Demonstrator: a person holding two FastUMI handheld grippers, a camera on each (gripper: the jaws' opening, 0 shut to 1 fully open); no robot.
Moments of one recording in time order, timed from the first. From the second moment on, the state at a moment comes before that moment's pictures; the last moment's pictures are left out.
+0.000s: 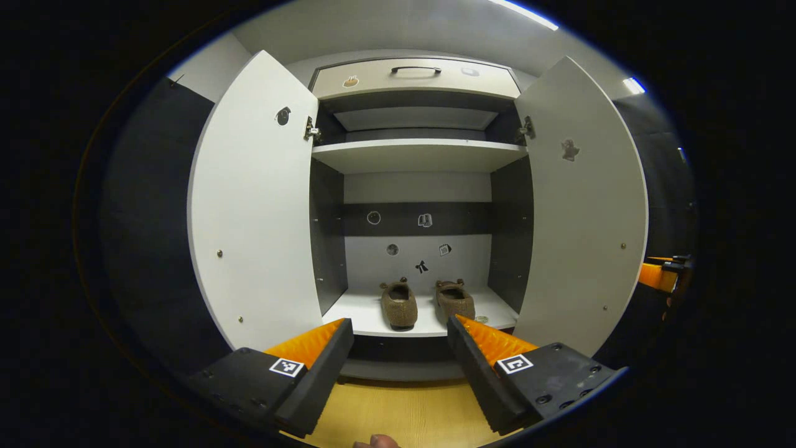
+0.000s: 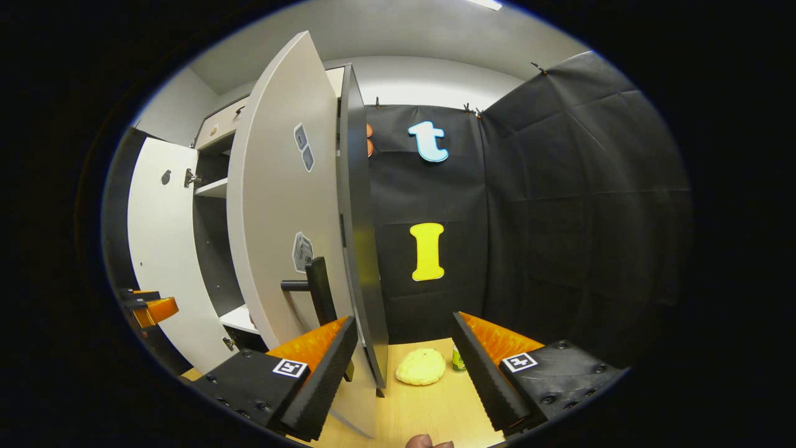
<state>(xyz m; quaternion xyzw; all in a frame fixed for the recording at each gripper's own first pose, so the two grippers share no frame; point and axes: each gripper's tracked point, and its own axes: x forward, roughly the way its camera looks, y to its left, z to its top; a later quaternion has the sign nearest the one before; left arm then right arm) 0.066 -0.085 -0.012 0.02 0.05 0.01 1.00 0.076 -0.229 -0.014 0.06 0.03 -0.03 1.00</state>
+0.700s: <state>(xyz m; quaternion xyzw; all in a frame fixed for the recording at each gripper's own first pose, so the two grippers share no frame) 0.038 -0.075 -0.021 0.03 0.05 -0.03 1.00 0.070 -0.215 -0.016 0.07 0.03 -0.07 1.00</state>
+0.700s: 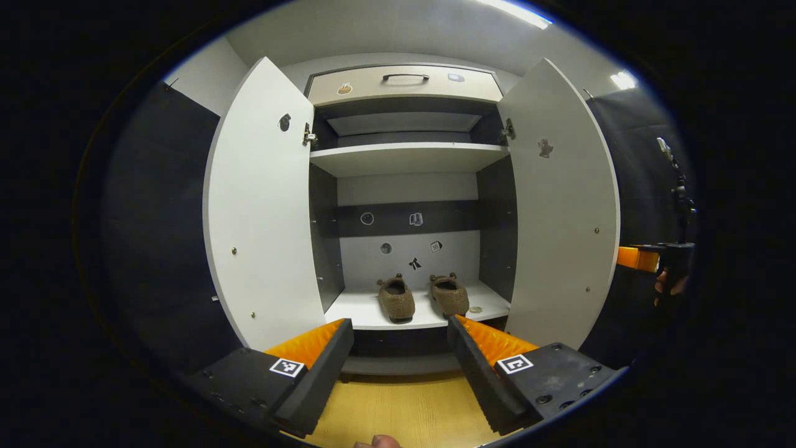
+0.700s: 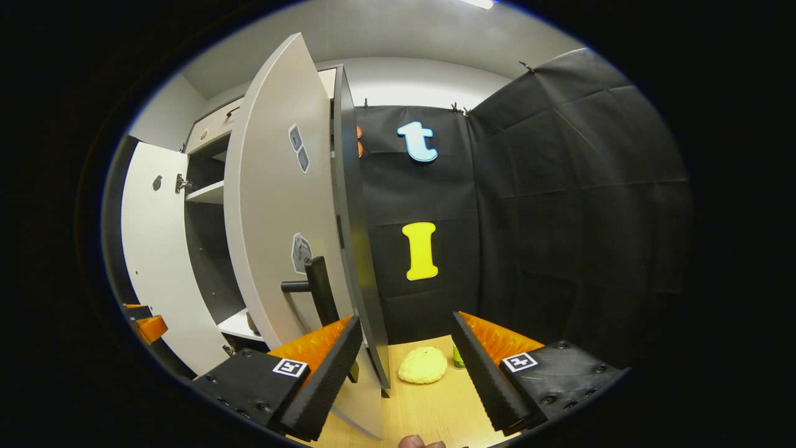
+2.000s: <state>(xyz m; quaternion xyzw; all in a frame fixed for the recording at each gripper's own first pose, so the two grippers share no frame) -0.002 0.054 -0.046 0.01 0.07 0.02 1.00 0.079 -0.013 -0.027 0.06 0.04 0.07 1.00</state>
